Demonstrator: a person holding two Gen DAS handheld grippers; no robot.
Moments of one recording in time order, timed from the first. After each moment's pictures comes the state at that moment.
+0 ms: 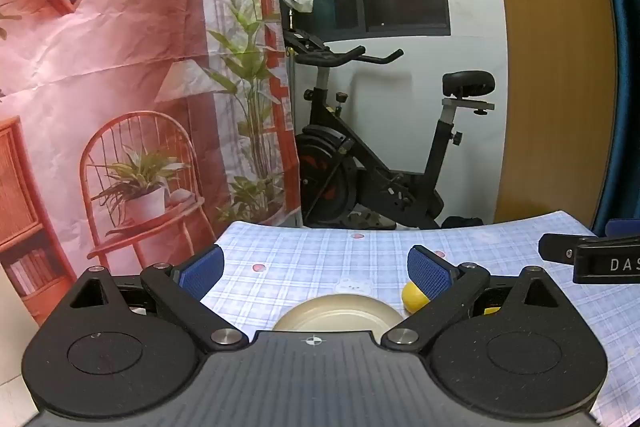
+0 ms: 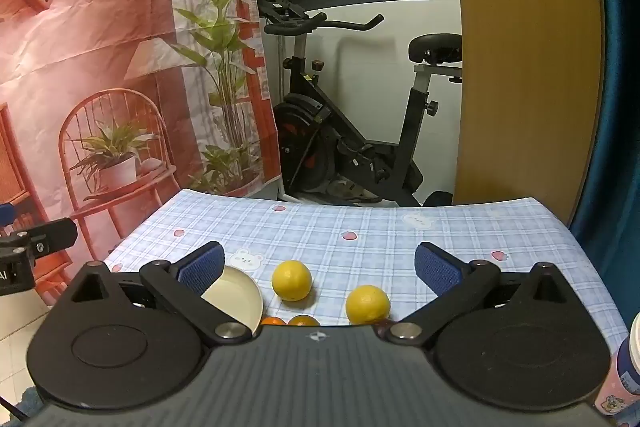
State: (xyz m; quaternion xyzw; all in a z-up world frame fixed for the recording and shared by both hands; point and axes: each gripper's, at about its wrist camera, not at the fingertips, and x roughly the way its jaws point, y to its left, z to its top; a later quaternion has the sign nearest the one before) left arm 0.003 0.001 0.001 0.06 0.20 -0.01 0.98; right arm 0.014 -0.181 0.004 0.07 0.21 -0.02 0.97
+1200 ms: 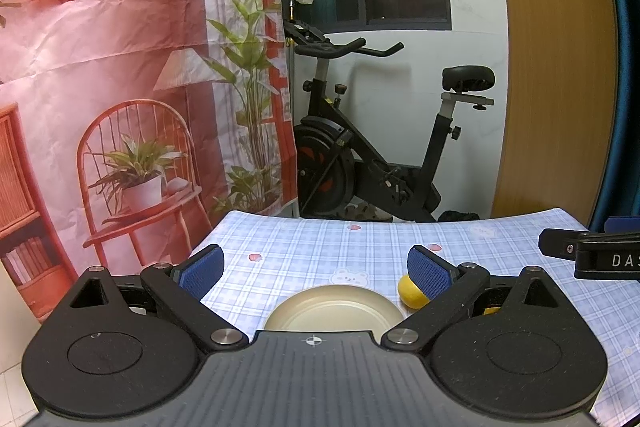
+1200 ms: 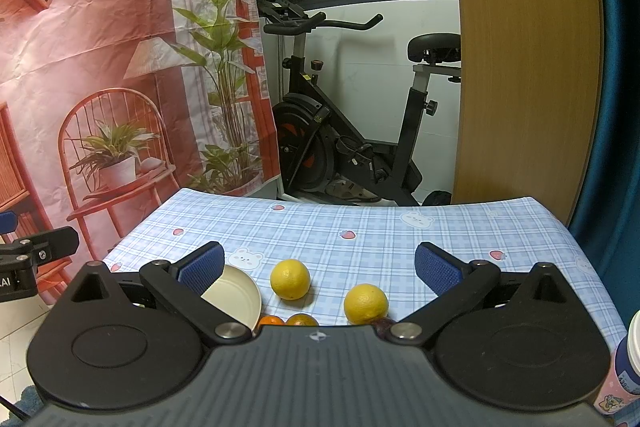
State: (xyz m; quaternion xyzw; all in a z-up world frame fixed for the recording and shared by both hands) left arm 0.007 0.002 -0.003 0.06 0.20 -0.01 0.98; right arm 0.013 -0.181 0.003 0.07 0.22 -0.02 0.97
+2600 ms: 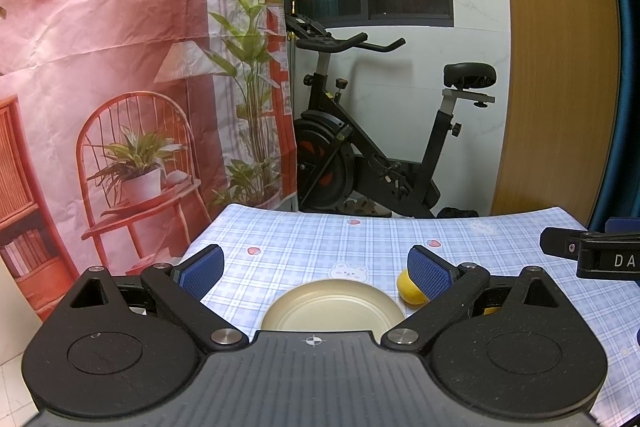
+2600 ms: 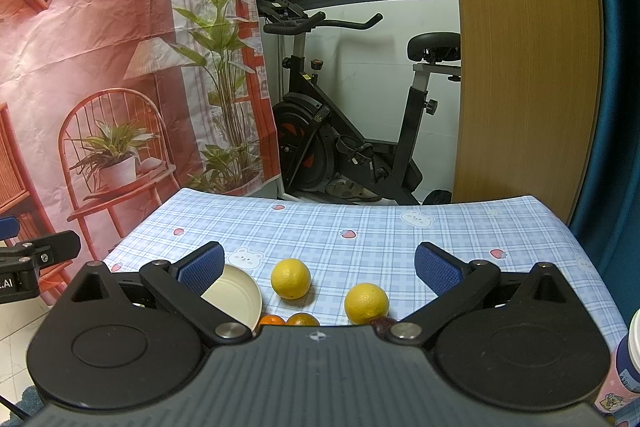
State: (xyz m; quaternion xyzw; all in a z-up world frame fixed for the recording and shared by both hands) left arm 0.007 0.003 -0.004 0.05 0.21 -0.01 0.98; right arm 0.013 -0.182 0.003 0.07 0.22 -0.02 0.97
